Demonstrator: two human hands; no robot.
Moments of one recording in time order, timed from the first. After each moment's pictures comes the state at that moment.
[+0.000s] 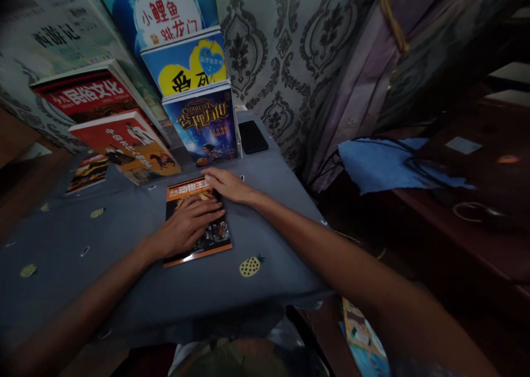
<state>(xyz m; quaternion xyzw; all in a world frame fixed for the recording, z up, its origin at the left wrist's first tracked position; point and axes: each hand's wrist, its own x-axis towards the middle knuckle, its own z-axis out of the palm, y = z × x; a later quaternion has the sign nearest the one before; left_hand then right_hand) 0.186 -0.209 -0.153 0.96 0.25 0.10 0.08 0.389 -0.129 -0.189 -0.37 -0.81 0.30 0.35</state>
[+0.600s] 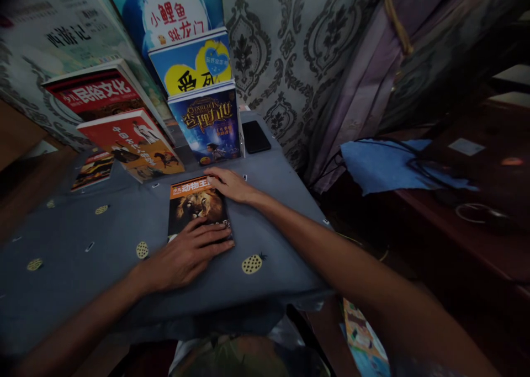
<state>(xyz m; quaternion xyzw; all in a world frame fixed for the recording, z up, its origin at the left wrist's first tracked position) 0.180 -0.261 -0.150 0.97 0.20 0.07 0.11 0.388 -0.132 -0.189 -0.37 -0.81 0.29 0.36</state>
